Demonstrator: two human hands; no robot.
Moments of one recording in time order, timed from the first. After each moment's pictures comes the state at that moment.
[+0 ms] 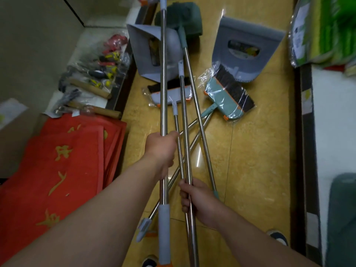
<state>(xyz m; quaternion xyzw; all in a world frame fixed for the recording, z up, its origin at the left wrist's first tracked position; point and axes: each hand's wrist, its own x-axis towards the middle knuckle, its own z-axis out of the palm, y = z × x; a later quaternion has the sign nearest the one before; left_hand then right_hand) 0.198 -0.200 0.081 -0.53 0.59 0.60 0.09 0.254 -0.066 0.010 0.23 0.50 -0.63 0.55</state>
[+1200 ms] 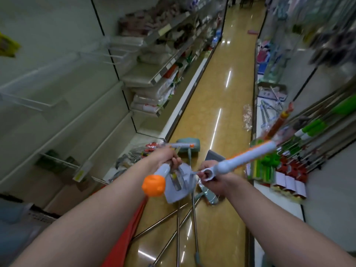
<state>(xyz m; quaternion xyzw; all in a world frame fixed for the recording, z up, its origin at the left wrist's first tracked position) 0.184 -0.250 0.614 -0.43 0.44 0.77 0.16 0.125 -0.069 0.567 0.18 0.55 -0.67 0.46</state>
